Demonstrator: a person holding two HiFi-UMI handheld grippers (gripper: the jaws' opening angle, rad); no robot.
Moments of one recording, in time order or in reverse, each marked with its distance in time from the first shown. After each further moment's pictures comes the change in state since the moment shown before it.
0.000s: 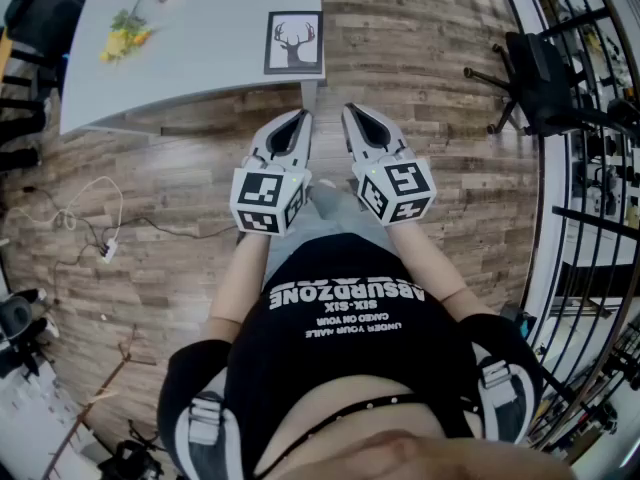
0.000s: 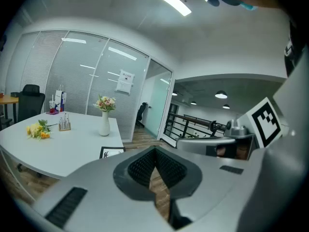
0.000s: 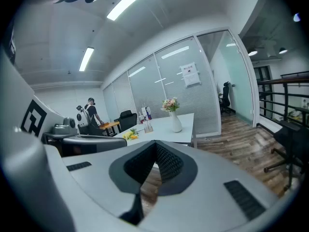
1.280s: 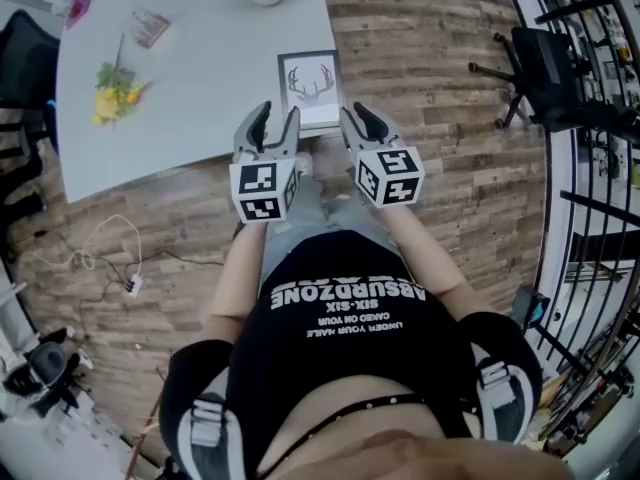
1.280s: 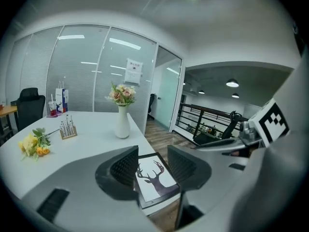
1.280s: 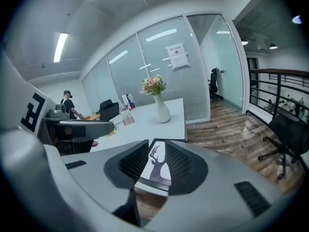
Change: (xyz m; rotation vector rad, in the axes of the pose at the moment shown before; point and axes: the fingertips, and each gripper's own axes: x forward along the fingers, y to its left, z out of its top) left arm 0.110 0.163 0.021 0.044 0.116 0.085; right arm 0.160 -0.067 -0.019 0.095 0.160 -0.160
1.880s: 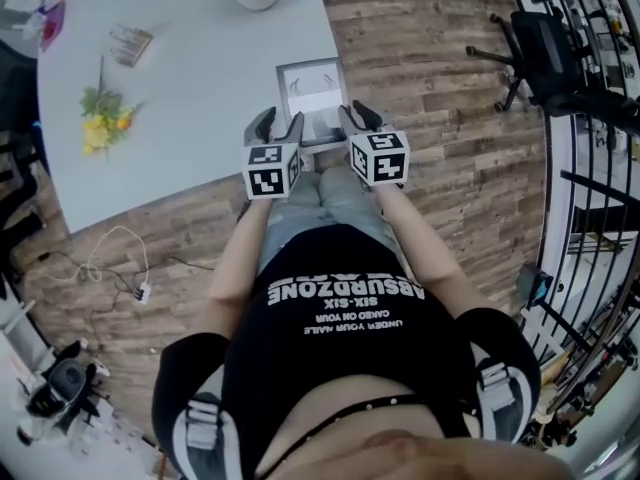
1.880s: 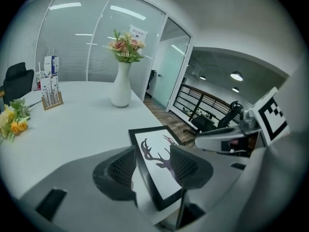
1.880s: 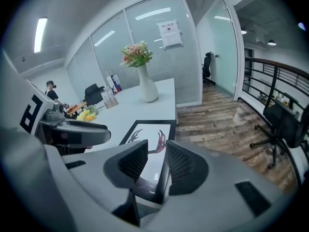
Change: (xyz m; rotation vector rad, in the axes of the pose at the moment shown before) left arm 0.089 0.044 -0.094 -0.083 0.292 -0.078; right arm 0.087 -0.043 -0.059 0.042 0.216 -0.109
